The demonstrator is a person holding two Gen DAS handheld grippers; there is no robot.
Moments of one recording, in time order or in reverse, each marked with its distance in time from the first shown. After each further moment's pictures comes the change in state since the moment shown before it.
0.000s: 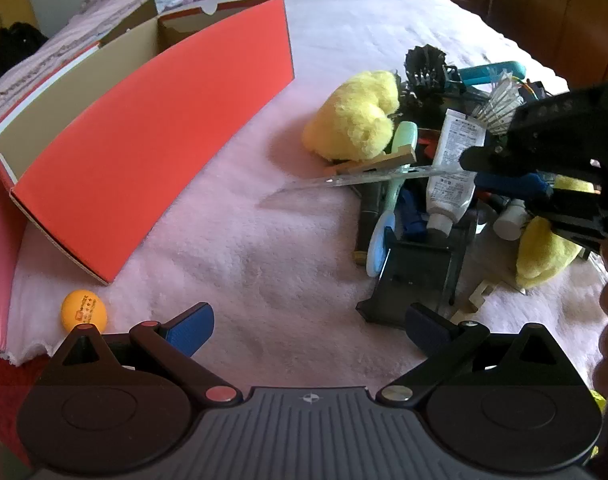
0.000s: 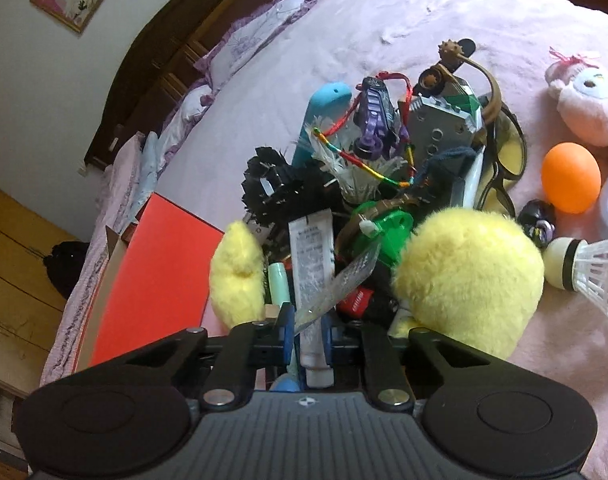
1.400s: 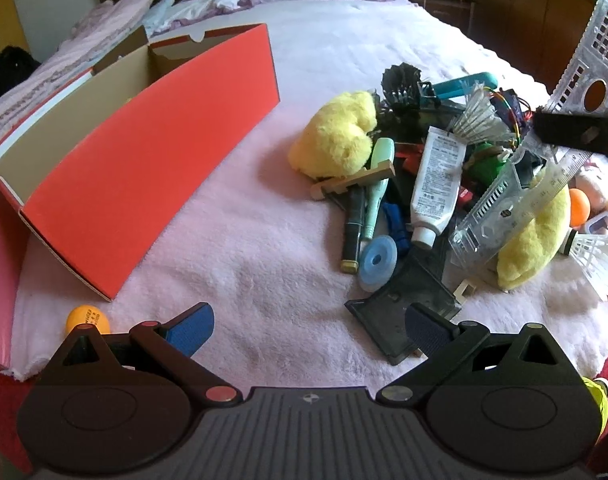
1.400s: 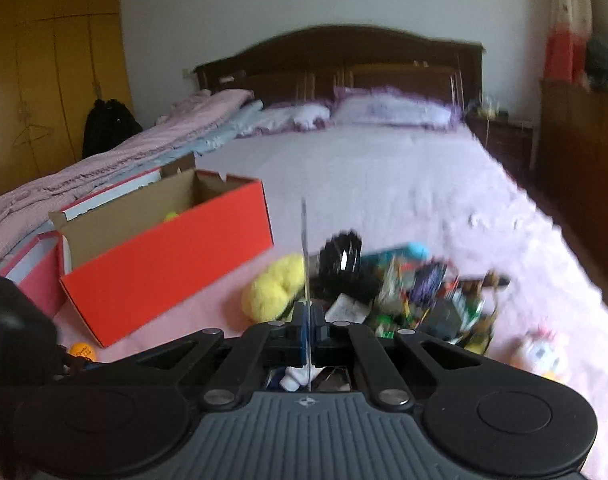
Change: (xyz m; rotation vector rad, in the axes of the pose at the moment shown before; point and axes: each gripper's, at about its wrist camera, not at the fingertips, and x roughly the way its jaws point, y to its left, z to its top) left arm -0.017 -0.003 -0.006 0.040 -0.072 -0.020; right arm -0.120 0.076 -0.028 -0.777 -0.142 -0.051
